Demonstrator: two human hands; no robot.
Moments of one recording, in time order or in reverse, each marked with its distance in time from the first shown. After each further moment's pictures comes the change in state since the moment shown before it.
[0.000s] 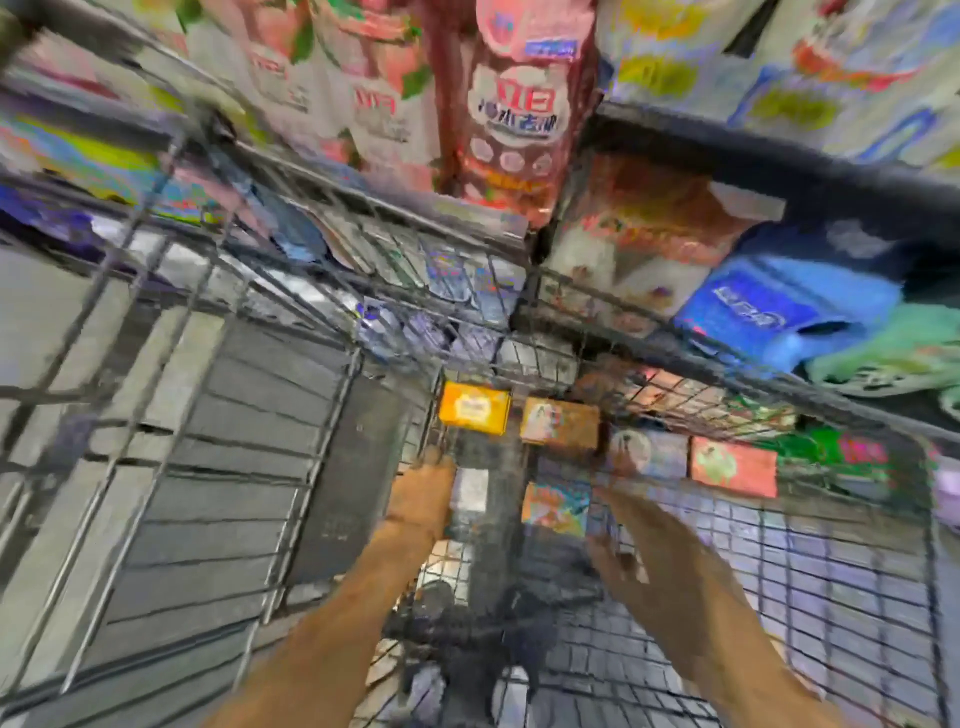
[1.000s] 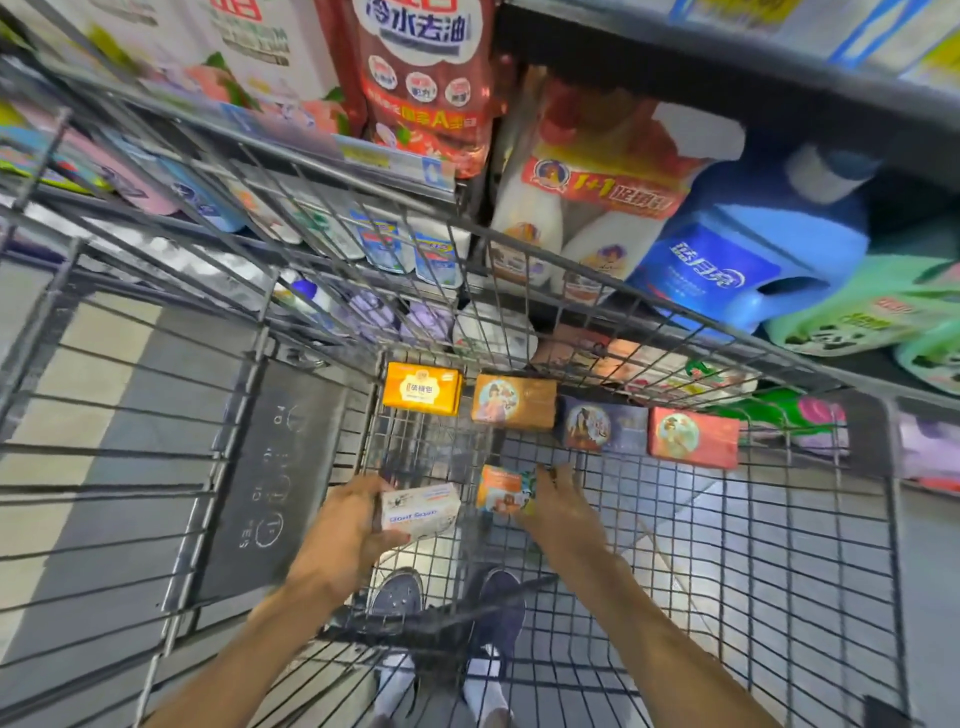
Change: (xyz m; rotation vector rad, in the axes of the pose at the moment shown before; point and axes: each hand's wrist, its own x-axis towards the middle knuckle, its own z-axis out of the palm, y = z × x) left_hand -0.038 -0.023 0.038 -0.612 -0.031 -0.027; right_hand 0.095 0.102 0.170 -0.127 -0.192 0.191
